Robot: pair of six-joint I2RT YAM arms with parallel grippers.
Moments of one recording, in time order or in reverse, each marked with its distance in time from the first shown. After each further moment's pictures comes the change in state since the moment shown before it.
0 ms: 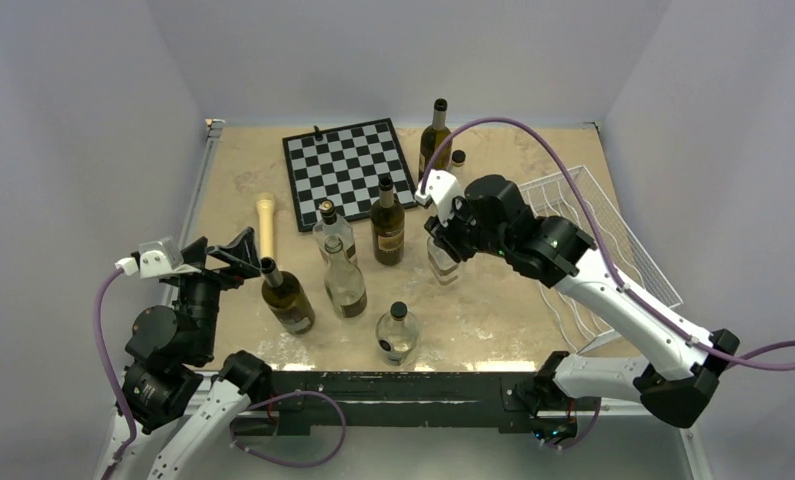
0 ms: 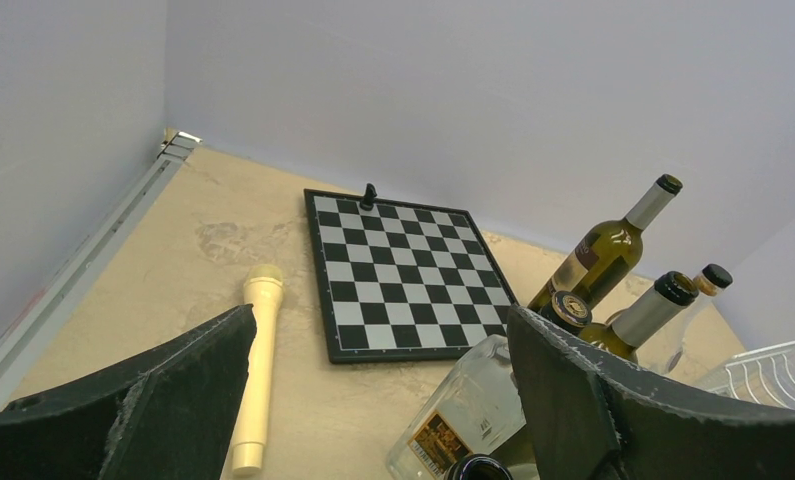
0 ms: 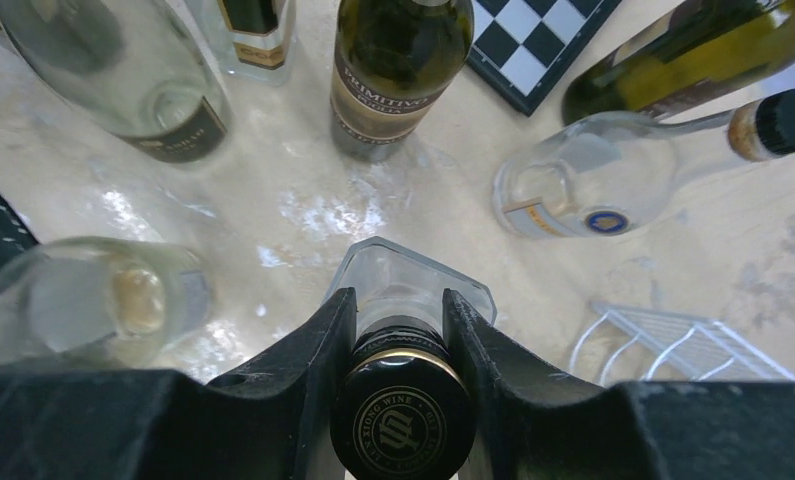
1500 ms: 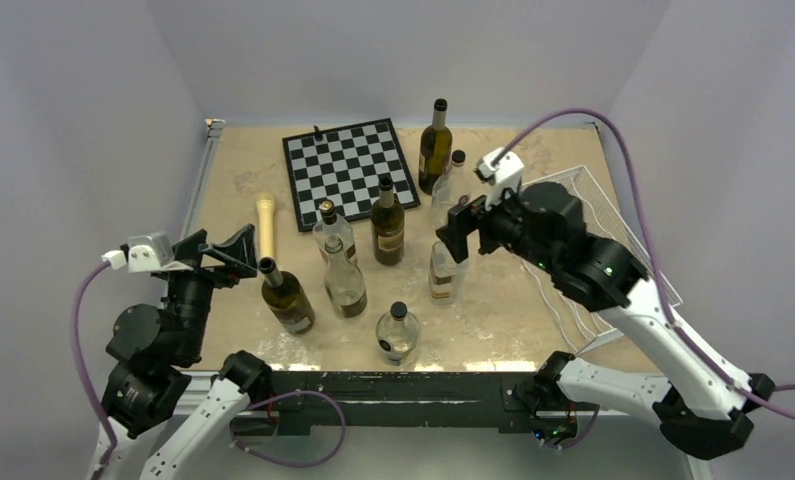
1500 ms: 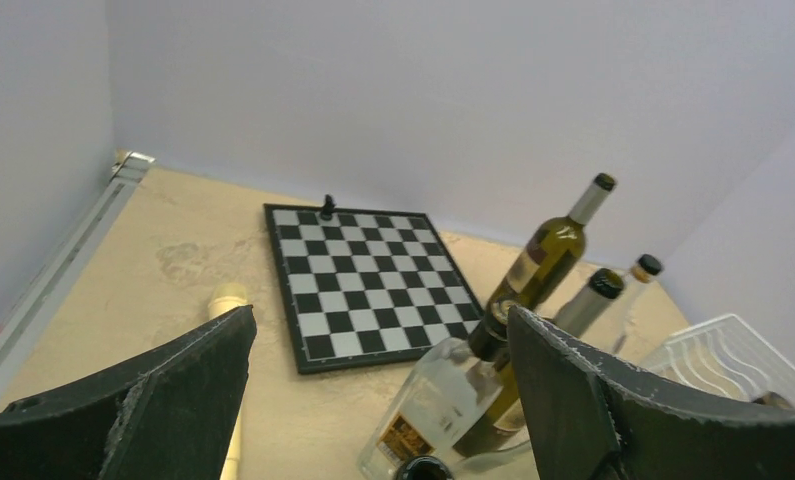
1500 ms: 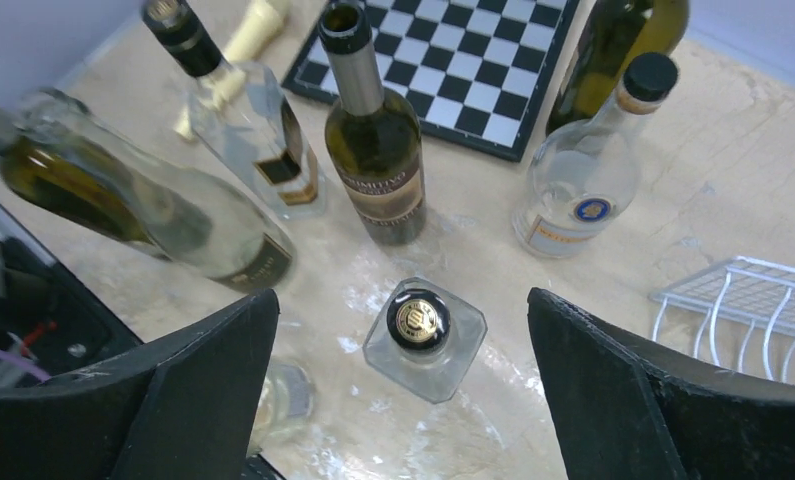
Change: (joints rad) left arm 0.000 0.039 0.076 -0.038 0.059 0.001; right arm -0.045 -0.119 0.005 0.071 0.054 0.360
